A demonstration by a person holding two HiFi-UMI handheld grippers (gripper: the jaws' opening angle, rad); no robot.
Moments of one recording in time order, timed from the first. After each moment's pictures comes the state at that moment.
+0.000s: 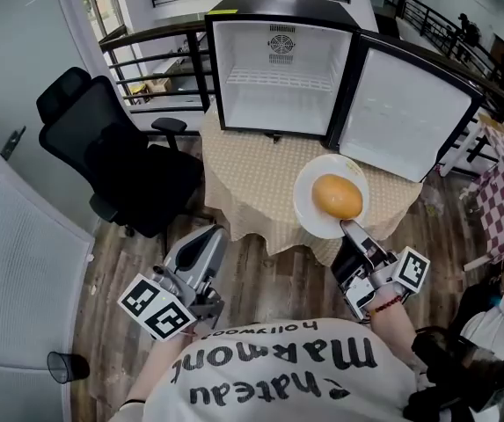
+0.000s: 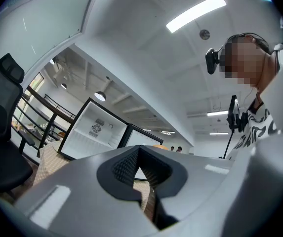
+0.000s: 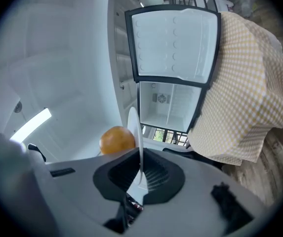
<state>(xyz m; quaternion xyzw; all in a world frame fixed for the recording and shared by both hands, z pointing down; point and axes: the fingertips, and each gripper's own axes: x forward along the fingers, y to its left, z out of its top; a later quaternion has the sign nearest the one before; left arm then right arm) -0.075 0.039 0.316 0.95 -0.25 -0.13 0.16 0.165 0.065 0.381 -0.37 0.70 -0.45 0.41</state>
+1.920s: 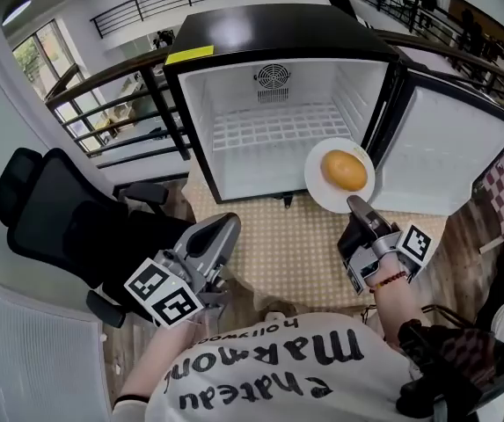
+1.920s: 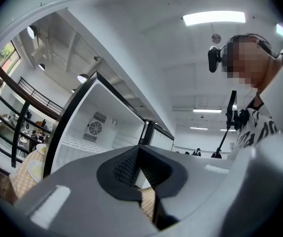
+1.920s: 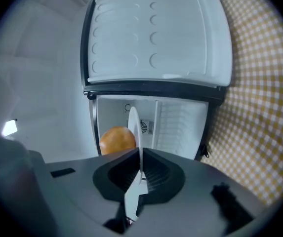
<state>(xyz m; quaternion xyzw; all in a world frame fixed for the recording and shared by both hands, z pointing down) -0.003 -0.278 0.321 0.98 -0.11 -0.08 0.16 0.241 -0.226 0.415 -0.50 0.56 -0.44 0.49</state>
